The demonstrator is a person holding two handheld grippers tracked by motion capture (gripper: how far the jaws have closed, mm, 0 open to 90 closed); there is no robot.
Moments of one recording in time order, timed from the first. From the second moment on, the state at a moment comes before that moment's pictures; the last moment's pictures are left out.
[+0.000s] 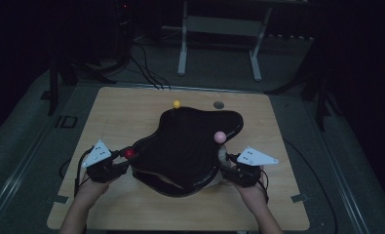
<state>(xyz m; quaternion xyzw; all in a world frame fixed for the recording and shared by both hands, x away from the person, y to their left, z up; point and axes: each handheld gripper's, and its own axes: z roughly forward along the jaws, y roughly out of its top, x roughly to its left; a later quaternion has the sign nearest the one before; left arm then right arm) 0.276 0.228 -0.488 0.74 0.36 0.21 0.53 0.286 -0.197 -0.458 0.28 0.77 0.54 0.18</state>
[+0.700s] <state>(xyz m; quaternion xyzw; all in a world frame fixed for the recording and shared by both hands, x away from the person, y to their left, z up) 0.277 0.229 -0.488 0.74 0.36 0.21 0.53 0.297 -0.190 -0.504 0.29 0.80 0.50 0.15</state>
